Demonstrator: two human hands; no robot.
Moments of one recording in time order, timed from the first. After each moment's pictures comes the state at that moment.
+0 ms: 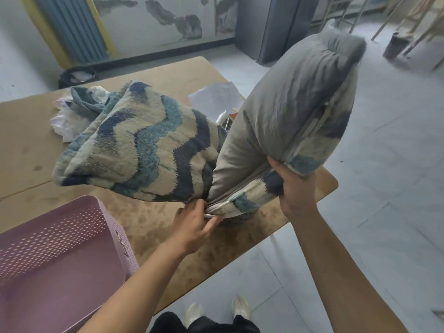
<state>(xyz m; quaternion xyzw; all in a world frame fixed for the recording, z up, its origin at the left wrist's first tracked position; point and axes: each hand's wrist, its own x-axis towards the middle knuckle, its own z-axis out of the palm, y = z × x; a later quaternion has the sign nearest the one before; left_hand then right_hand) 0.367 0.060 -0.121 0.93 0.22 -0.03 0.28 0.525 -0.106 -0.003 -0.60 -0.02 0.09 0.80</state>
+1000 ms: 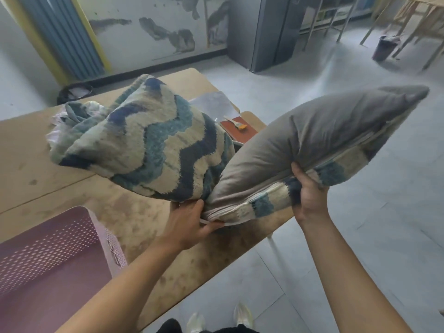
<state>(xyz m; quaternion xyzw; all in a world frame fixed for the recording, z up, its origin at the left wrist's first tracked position) 0.389 0.059 -0.124 0.98 0.13 0.10 0.12 0.553 -0.162 -0.024 -0.47 0.08 0.08 0.88</state>
